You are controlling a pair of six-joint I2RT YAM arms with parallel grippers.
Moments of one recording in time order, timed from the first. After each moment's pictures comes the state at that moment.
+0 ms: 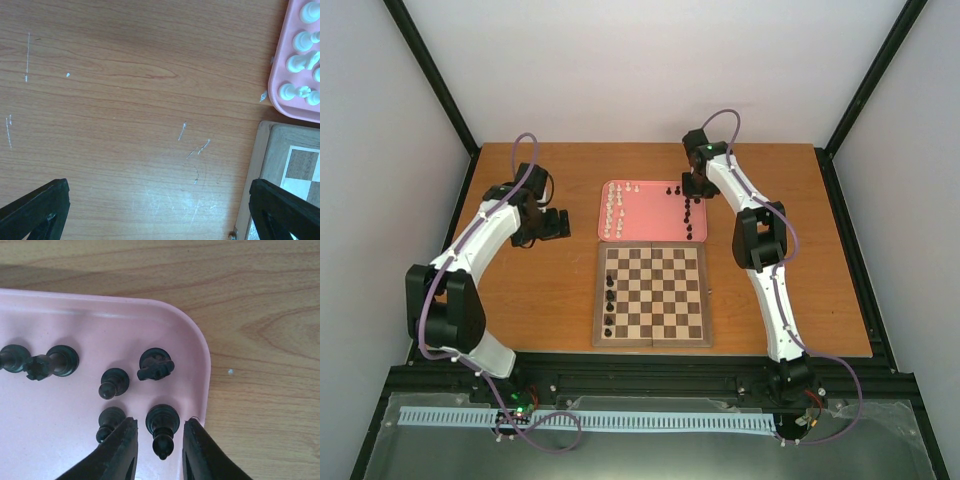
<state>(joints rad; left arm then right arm) -0.17 1.55 1.26 -0.94 -0.04 -0.37 0.32 2.57 2.41 -1.10 0.09 0.26</state>
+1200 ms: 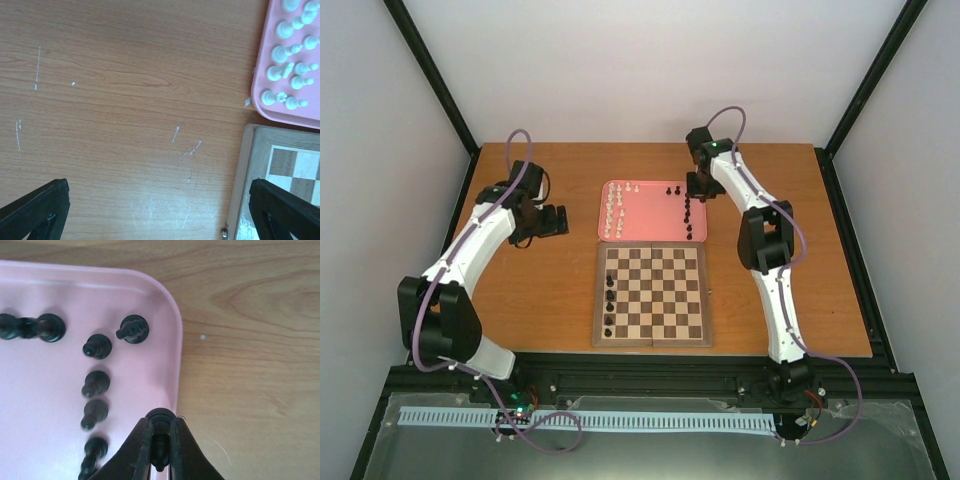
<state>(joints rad) -0.17 1.52 1.27 -0.94 -0.04 -0.37 0.31 2.51 2.34 -1.13 0.11 0.27</state>
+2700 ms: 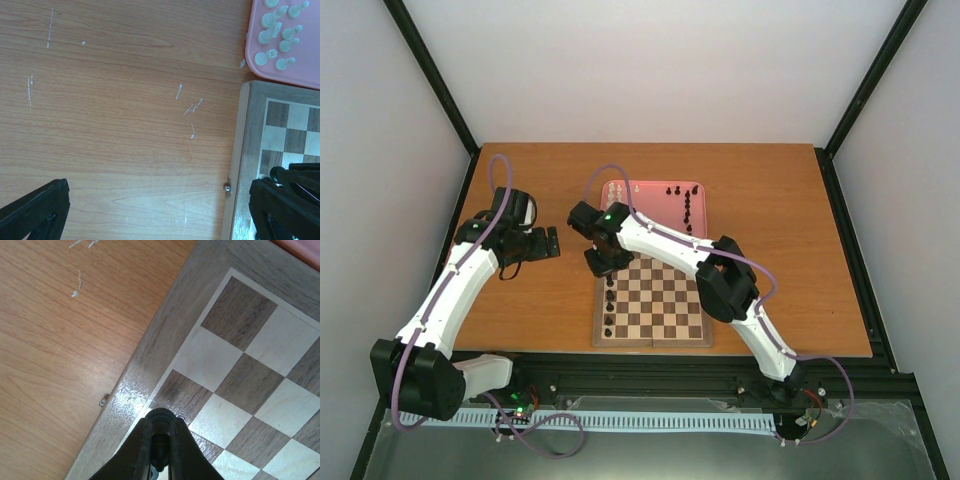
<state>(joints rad) -0.17 1.19 1.06 -0.96 -0.02 -0.37 0.98 2.28 2.06 -1.14 -0.01 0.46</state>
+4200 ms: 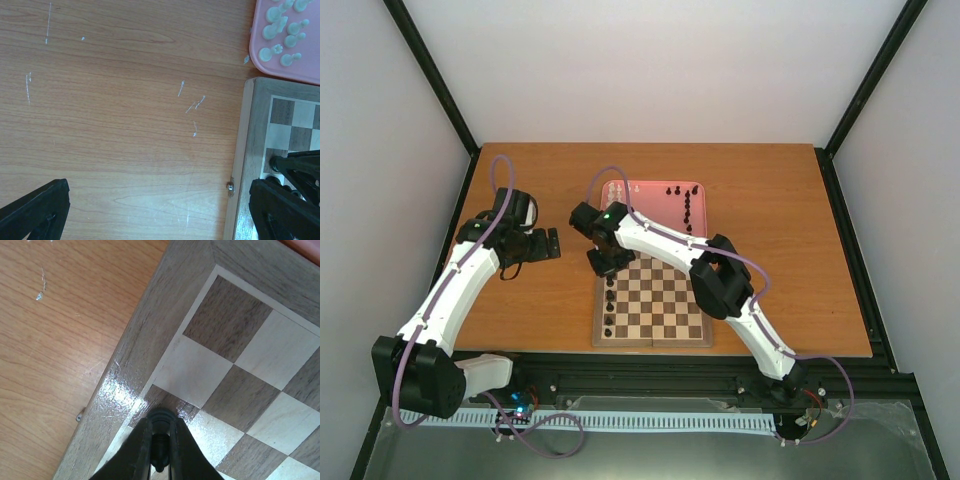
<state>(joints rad) -0.17 1.20 1.05 -0.96 -0.02 -0.36 0.95 2.34 2.09 -1.17 0.00 0.46</state>
